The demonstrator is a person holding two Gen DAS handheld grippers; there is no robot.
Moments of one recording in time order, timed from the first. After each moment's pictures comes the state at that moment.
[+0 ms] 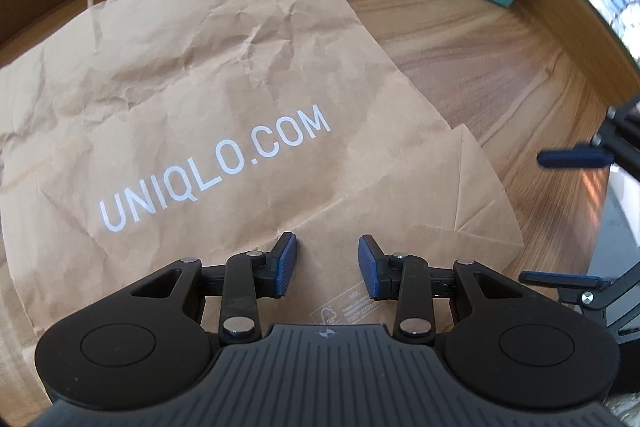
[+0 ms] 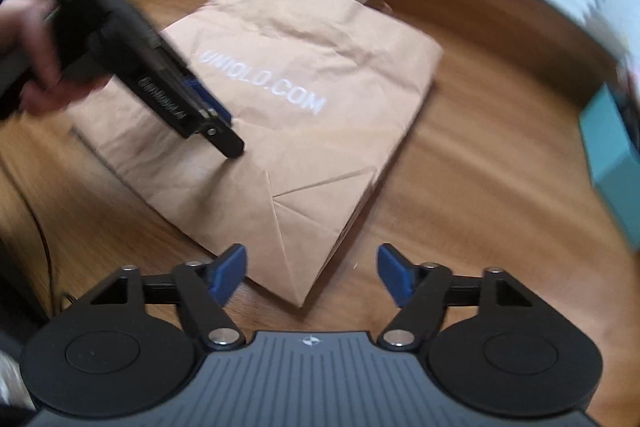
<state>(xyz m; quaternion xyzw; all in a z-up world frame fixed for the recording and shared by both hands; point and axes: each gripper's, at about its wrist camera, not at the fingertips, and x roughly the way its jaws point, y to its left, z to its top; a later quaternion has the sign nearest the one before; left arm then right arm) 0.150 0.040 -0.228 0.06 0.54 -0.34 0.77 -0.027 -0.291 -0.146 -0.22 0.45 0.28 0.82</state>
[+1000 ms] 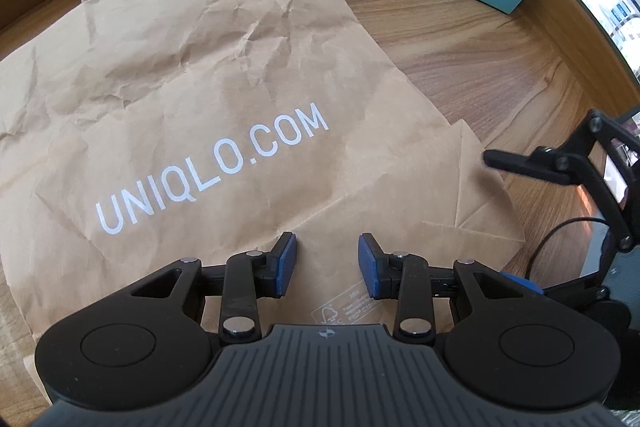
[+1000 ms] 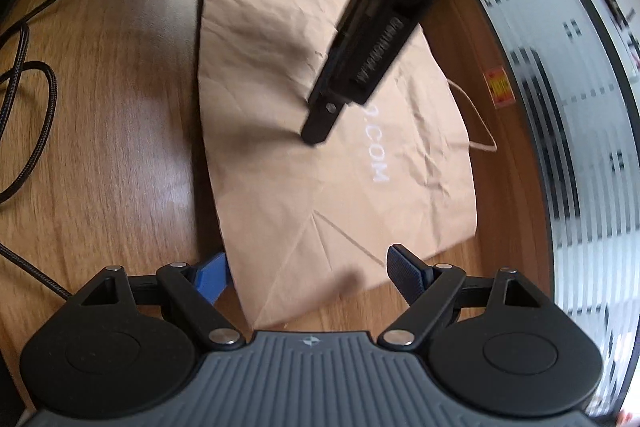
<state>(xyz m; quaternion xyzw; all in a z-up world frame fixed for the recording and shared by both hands) 0.150 0.041 -0.230 0.03 0.55 -0.34 0.76 -0.077 -0.241 -0.200 -0.59 0.23 0.37 0.68</state>
